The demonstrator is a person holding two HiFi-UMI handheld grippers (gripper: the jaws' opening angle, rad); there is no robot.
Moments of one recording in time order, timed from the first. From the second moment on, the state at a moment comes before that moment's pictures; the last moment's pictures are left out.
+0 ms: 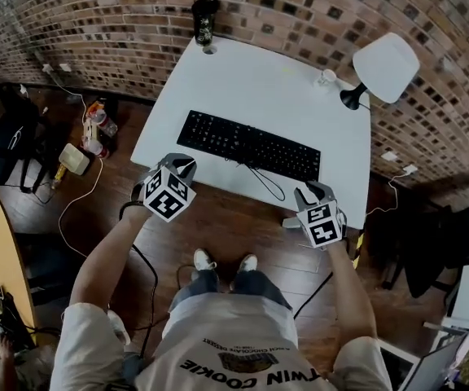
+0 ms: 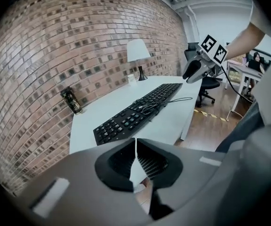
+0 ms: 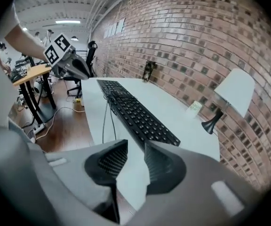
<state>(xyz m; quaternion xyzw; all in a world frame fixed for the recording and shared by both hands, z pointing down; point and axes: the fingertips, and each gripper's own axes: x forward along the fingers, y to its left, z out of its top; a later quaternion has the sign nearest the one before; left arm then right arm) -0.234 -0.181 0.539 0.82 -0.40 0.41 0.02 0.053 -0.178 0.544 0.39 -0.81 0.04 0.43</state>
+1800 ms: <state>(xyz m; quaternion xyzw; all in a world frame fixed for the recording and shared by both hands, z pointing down) 0.046 0.126 0.458 0.66 -0.72 0.10 0.20 0.088 0.107 0.466 0.21 -0.95 0.16 0.18</state>
